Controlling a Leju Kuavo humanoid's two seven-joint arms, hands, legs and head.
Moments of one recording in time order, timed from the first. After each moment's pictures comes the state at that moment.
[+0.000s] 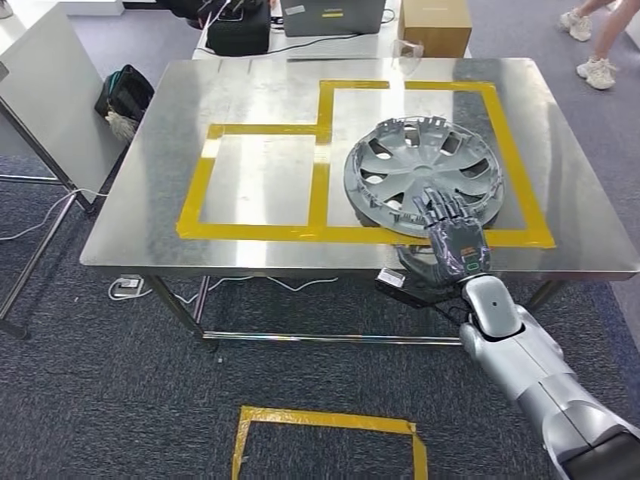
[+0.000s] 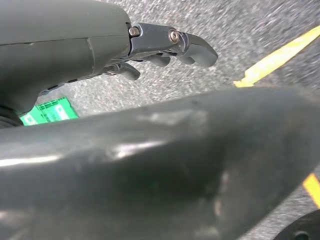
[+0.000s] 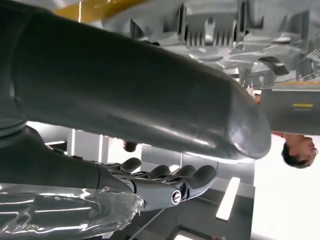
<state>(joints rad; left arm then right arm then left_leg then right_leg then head) 0.01 0.09 0.74 -0.10 -1.21 -0.38 -0.17 -0.66 -0.25 0.58 -0.78 1.17 -0.55 -0.07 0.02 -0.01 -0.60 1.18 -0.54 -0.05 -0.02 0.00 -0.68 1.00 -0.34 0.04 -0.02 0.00</state>
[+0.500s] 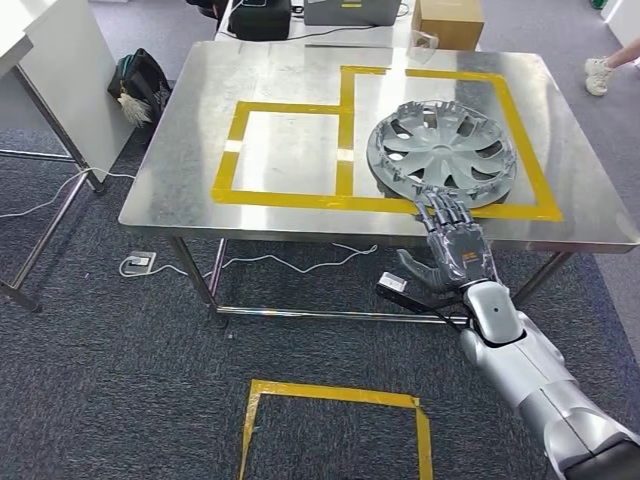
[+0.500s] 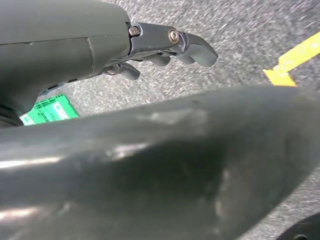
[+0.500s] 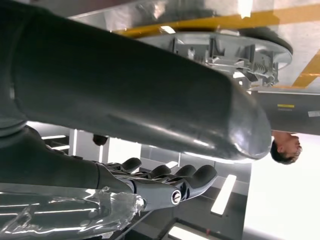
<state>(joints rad) 0.01 0.09 0.75 -0.10 -1.21 -0.38 -0.17 -0.64 -0.27 0.58 -0.79 1.17 -0.55 -0.07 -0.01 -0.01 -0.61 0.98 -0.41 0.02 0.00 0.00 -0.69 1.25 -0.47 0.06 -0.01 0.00</state>
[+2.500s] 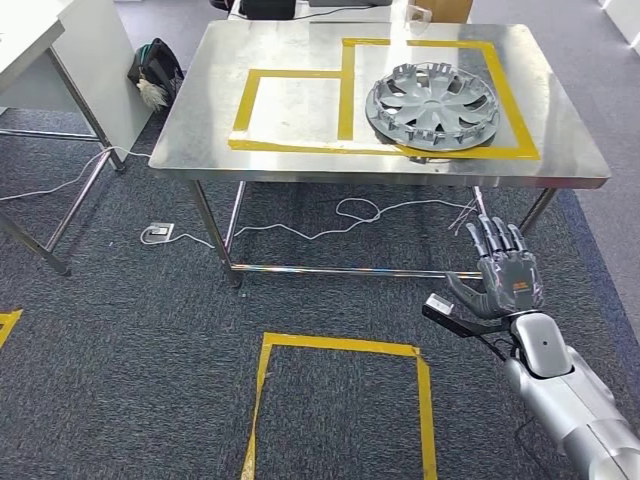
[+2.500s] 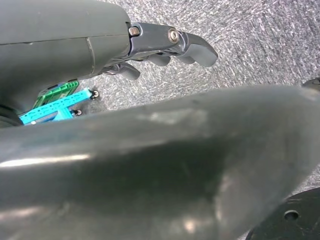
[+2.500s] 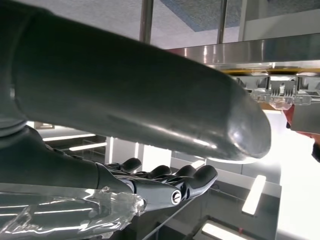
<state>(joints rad) 0.04 0.09 0.82 -0.02 -1.14 -0.33 -0.20 -0.49 -0.41 0.46 -0.87 1.17 -0.62 -0.07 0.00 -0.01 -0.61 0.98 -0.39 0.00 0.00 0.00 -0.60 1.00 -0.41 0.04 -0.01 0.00</state>
